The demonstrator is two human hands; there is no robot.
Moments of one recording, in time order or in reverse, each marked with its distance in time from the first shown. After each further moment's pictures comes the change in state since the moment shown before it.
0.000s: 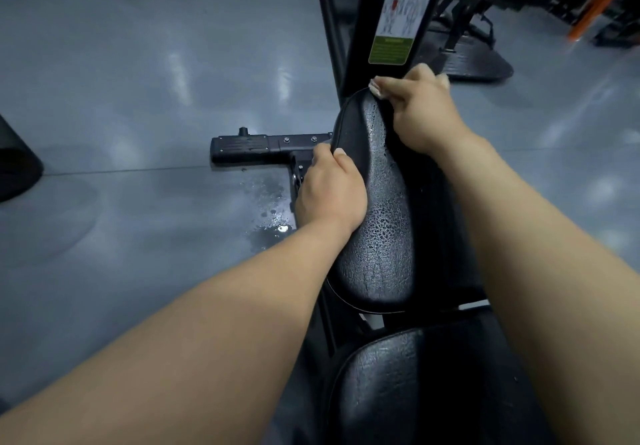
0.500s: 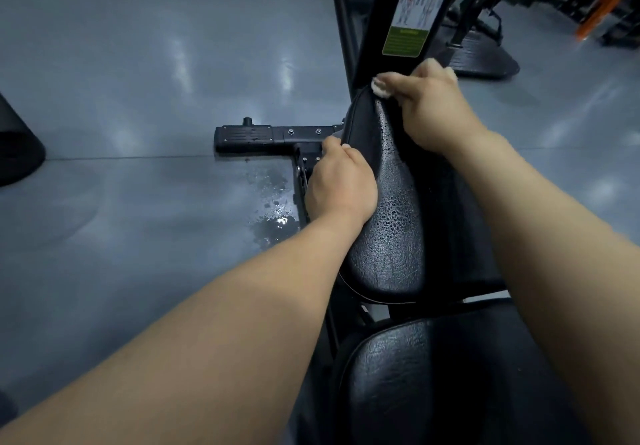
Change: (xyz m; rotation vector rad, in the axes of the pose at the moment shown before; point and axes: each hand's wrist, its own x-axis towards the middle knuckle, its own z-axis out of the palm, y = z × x) left_hand -0.005 0.000 -0.006 -0.042 0.024 -0.004; right_hand -0.007 -0.003 -0.001 -0.079 -0.032 -0.087
